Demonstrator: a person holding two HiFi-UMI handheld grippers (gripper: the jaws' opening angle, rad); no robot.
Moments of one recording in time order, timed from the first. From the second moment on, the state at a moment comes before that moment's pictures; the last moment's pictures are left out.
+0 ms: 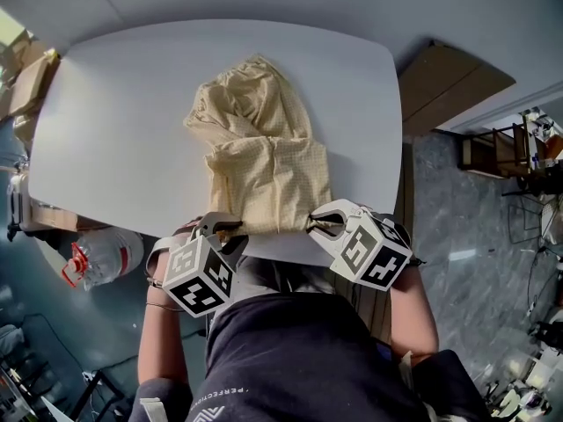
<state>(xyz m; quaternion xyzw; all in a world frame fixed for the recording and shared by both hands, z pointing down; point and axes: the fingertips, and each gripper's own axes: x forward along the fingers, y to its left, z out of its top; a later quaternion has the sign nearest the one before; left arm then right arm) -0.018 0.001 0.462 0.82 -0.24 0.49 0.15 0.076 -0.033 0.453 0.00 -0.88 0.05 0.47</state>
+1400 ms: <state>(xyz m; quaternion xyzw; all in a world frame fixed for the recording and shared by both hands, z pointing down) -0.125 -0.145 0.345 0.84 -0.32 0.40 0.18 -0.042 -0.210 0.332 0.11 -0.90 -0.09 0.42</state>
